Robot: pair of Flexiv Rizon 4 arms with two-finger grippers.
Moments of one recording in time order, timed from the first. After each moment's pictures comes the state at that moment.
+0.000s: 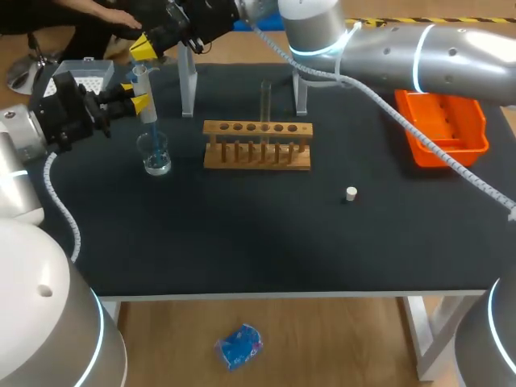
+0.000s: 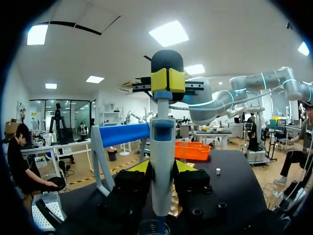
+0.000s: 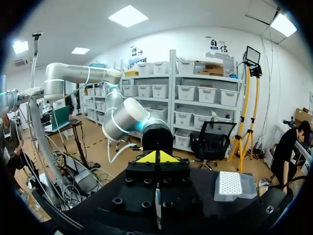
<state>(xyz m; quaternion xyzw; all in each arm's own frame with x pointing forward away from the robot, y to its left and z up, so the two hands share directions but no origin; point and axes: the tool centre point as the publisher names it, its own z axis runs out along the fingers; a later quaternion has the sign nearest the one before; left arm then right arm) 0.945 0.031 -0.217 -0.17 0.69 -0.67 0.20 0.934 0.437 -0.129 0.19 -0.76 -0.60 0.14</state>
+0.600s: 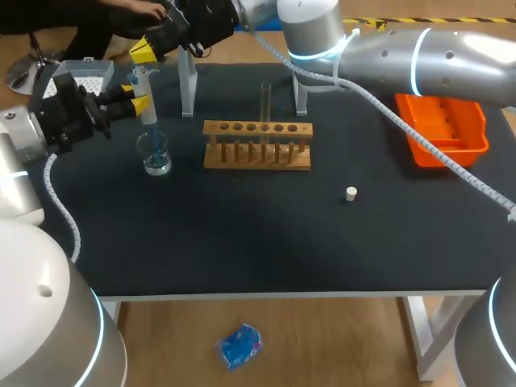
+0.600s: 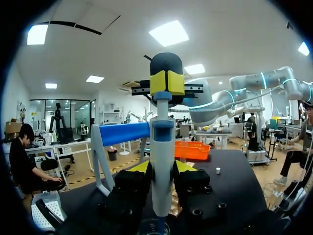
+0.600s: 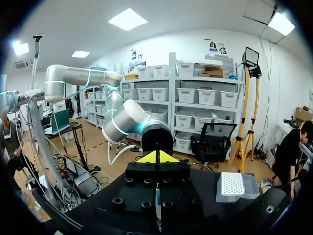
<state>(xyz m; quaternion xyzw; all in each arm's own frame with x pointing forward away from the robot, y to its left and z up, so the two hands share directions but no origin) 0.945 0.031 -0.219 -0.18 0.69 -0.67 0.20 0.935 0.438 -0.135 0.18 -0.76 -0.61 0.15</state>
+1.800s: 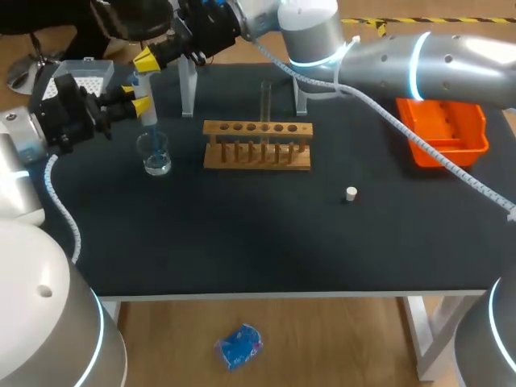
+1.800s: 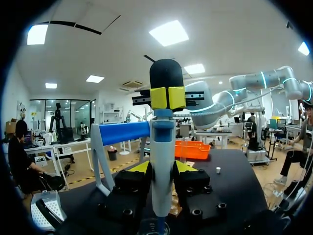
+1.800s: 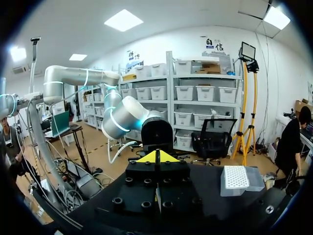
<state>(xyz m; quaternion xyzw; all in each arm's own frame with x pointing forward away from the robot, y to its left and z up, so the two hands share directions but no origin) 0.945 0.031 -0.221 -0.18 0.69 -0.67 0.20 0.935 0.435 -0.154 0.16 -0.76 -0.61 0.16</state>
